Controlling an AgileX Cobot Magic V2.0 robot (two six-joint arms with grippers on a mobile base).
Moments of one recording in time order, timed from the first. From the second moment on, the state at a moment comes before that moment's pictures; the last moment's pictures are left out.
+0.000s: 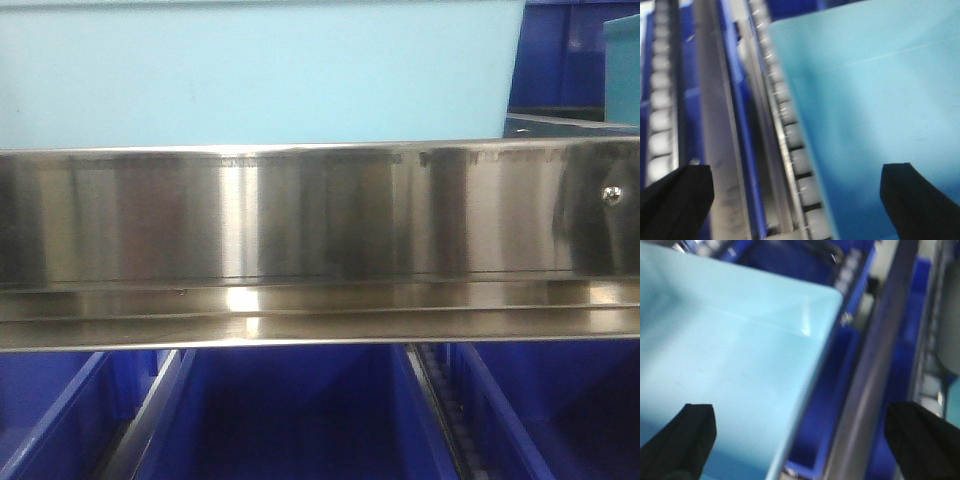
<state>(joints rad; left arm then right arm) -0.40 1.23 -1.45 0.15 1.17 -0.08 0.49 1.37 -1.61 0.06 1.12 0.08</state>
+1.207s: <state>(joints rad) -0.40 1.58 -1.52 0.07 1.23 -0.12 0.51 1.76 -1.74 0.03 1.23 0.18</state>
